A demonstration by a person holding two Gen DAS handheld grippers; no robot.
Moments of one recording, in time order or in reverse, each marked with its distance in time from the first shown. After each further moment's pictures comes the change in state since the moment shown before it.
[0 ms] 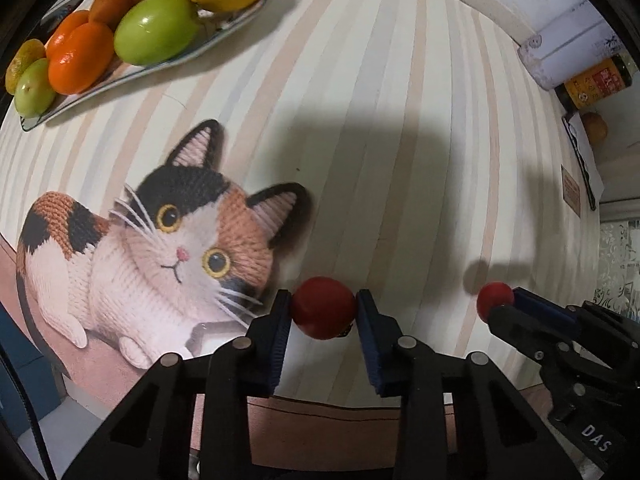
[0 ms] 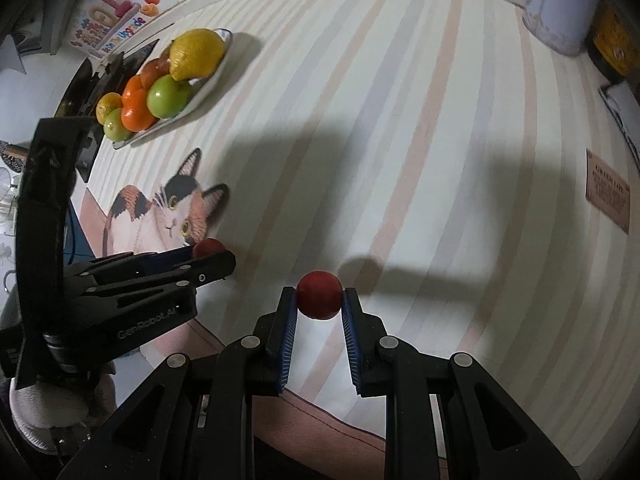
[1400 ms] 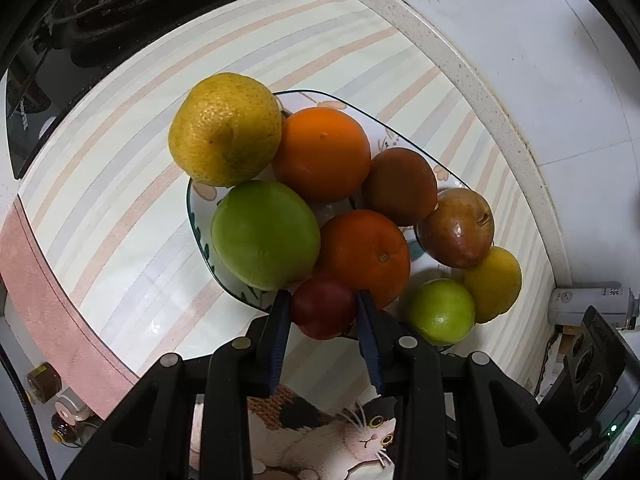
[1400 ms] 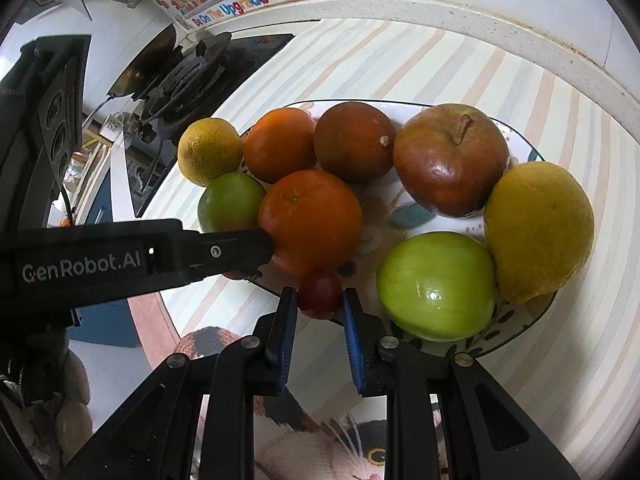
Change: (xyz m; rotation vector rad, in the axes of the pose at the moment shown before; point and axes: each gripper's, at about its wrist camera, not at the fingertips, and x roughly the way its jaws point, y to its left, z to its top) left arm -0.074 0.251 0.107 -0.444 -0.152 -0.131; right arm 0.107 0.219 0.164 -0.264 -0.080 0.128
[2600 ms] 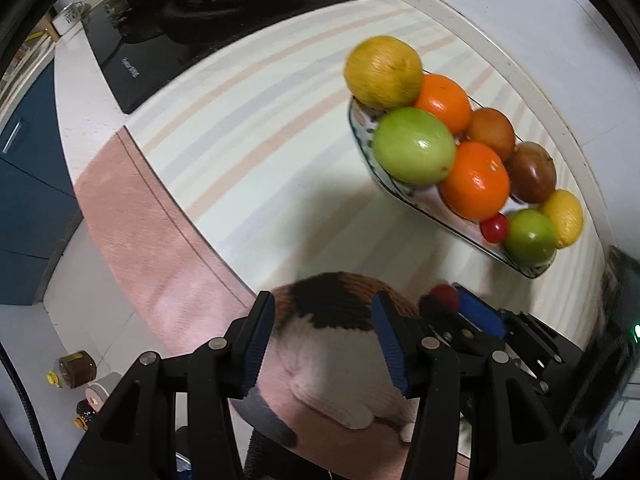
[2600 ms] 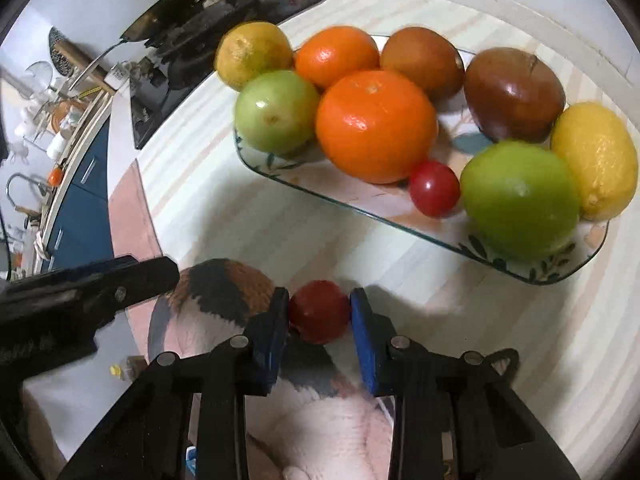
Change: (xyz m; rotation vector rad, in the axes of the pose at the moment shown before) left arm -0.033 0.068 -0.075 -0.018 -0.097 0.202; right arm 0.019 0.038 -0.051 -0.111 0.042 -0.048
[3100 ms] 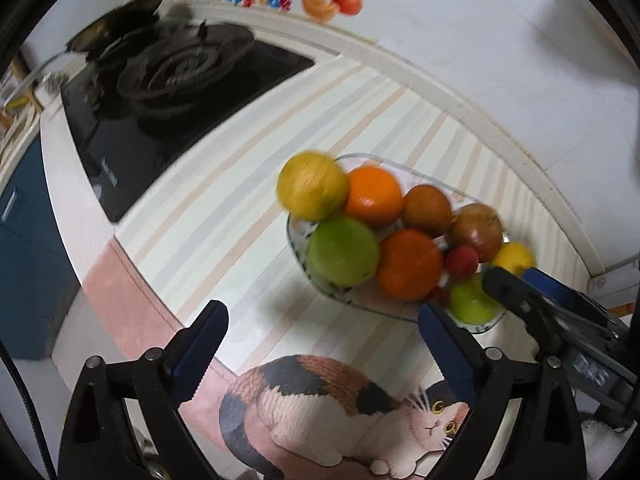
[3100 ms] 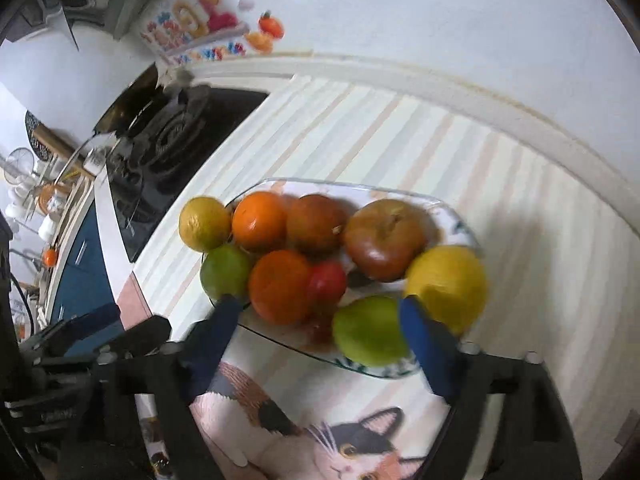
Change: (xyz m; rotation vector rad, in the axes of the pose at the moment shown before) left arm -0.047 -0.053 0.048 0.135 -0.163 -0.019; right arm -0.094 -0.052 0.061 0.159 -0.156 -0.091
